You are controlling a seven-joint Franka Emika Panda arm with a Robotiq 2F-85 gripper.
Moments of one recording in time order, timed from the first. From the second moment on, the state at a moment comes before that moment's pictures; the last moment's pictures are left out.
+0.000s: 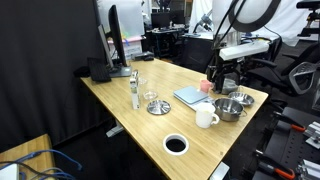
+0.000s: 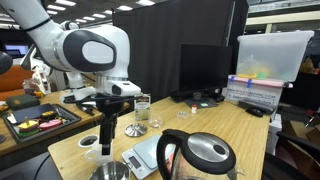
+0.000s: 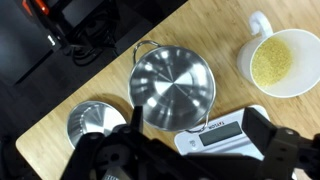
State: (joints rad) arm -0.02 -0.03 0.08 -2.61 -0.08 2.39 0.75
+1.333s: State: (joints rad) arm 0.06 0.28 -0.01 -2.52 0.03 2.53 0.70
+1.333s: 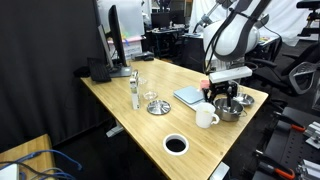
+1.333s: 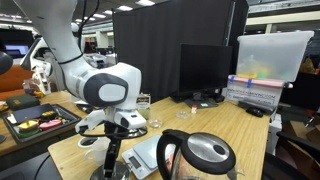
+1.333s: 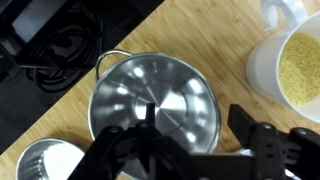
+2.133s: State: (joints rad) arm 0.06 0.30 -0.02 -2.50 0.03 2.53 0.61
